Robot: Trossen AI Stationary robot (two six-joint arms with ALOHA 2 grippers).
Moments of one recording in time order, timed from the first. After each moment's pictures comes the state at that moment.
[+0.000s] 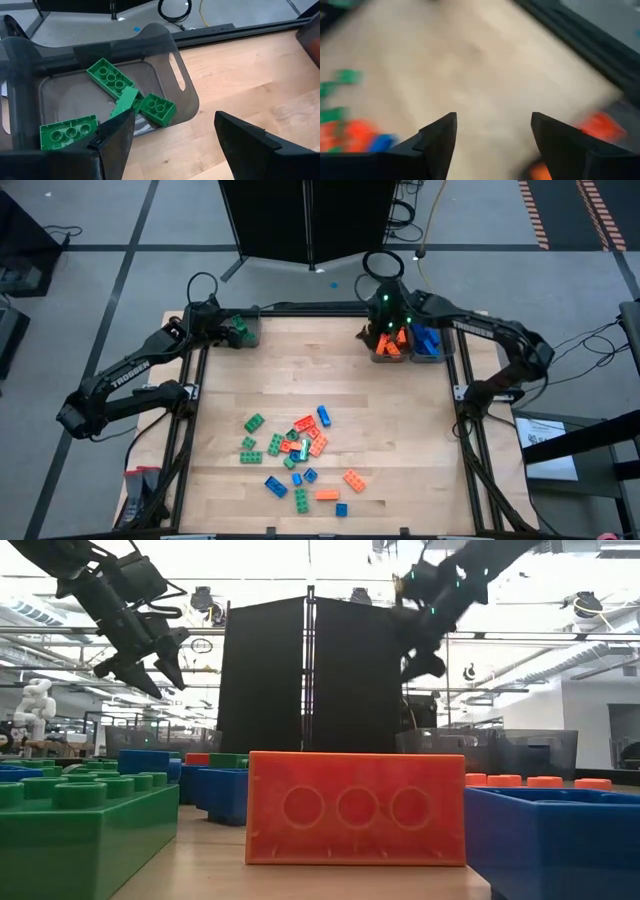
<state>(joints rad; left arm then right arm) 0.89 0.85 0.61 -0.51 -0.04 -0.36 -0.60 1.50 1.18 -0.54 -0.25 0.19</state>
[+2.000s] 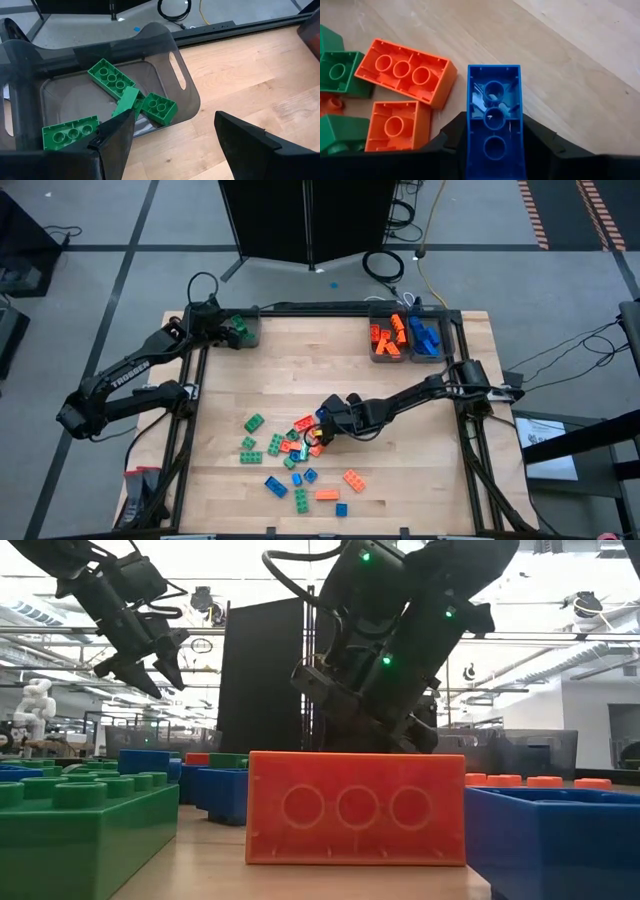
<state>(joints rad) 0.89 0.85 0.61 -0.51 -0.04 -0.33 0.19 2.03 1.18 -0.19 0.37 0.93</state>
